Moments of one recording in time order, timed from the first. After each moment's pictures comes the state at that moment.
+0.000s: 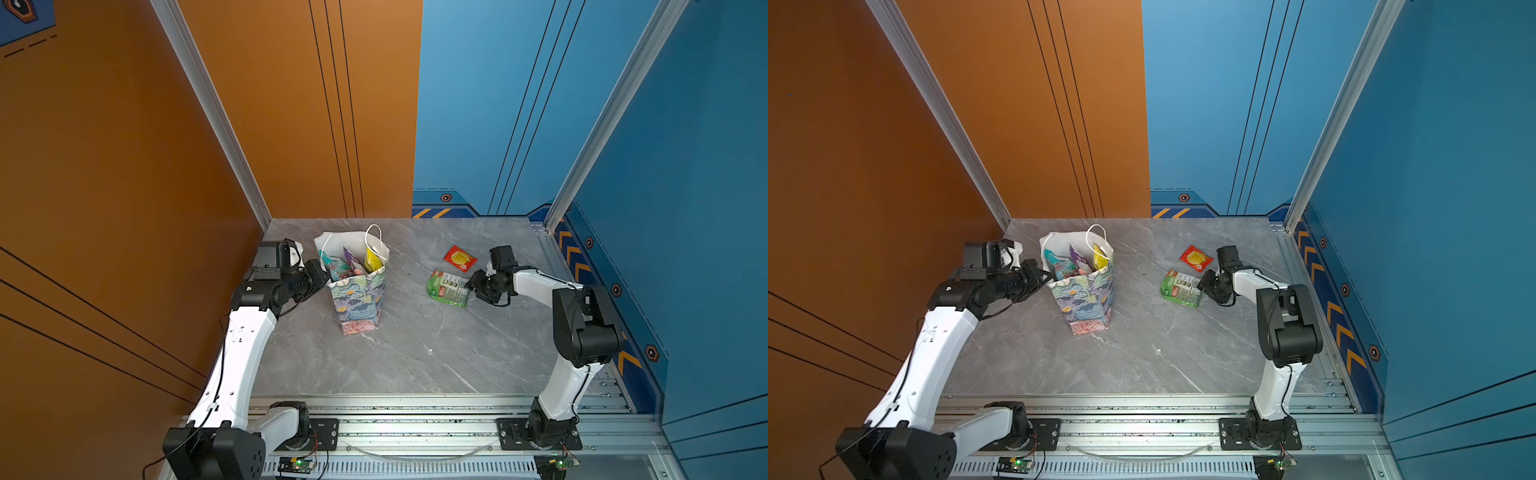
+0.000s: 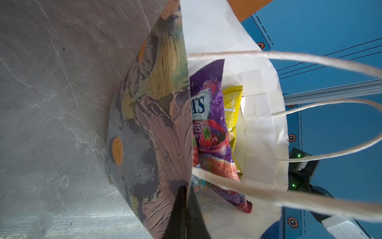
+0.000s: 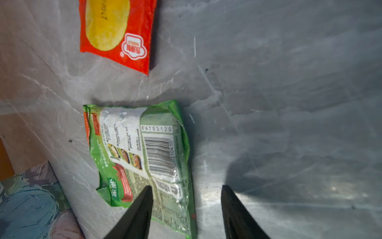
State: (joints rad) left arm 0.00 1.14 1.16 -0.78 0.40 -0.64; right arm 0.13 1.87 1.14 -0.36 -0.27 0.69
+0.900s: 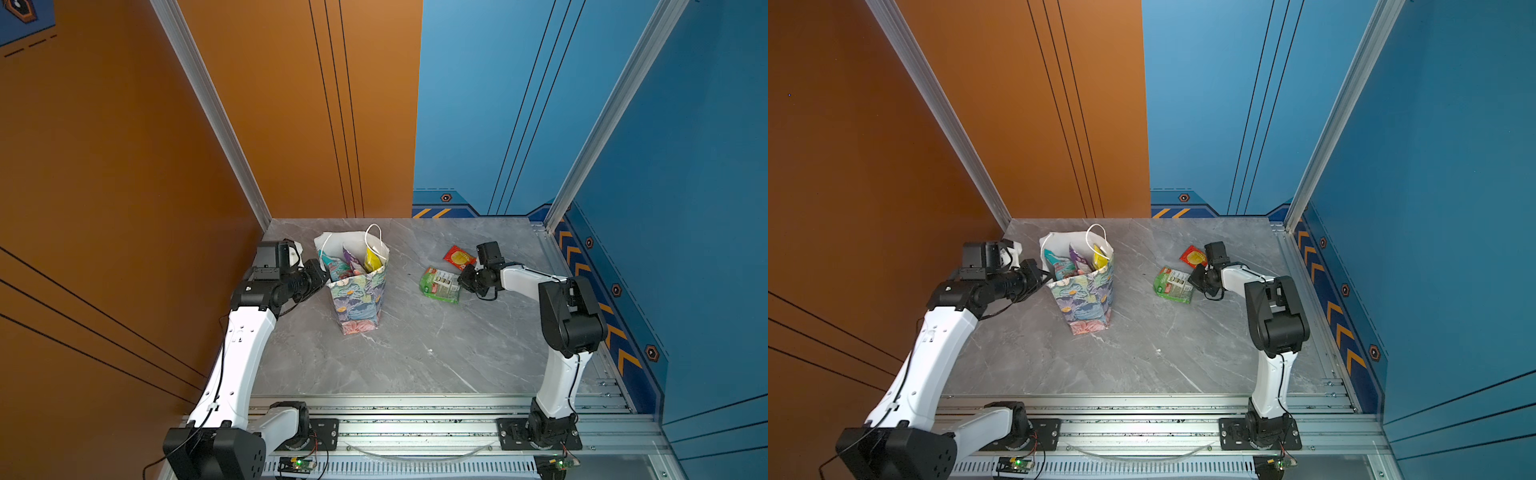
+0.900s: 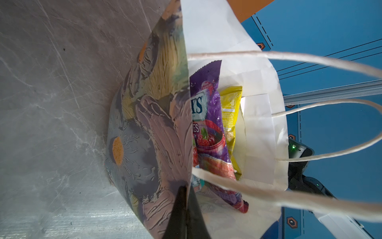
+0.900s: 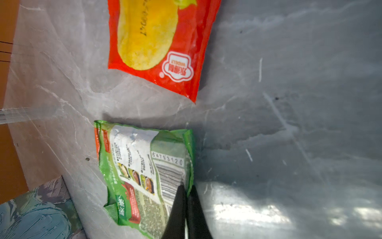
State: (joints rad) left arm 0.01 1.14 1.16 -0.78 0.40 -0.64; right arm 0.20 1.94 1.23 -0.29 -0.25 0.77
